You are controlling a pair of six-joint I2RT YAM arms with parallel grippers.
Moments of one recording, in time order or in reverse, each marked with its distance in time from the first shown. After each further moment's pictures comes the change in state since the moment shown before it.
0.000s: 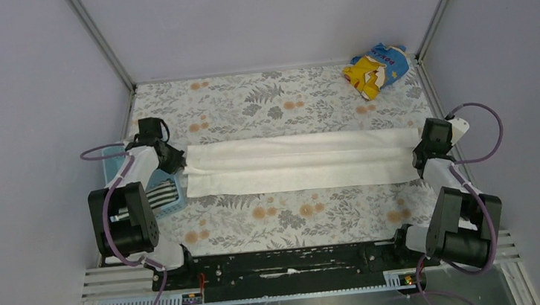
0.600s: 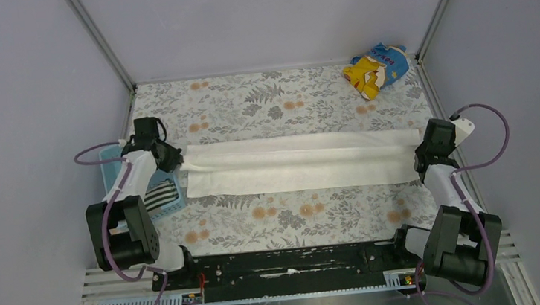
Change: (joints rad) left arm 0.000 -0.092 -0.011 -0.002 -0.005 -0.006; right arm 0.000 -0.119 -0.008 -0.065 0.013 0.029
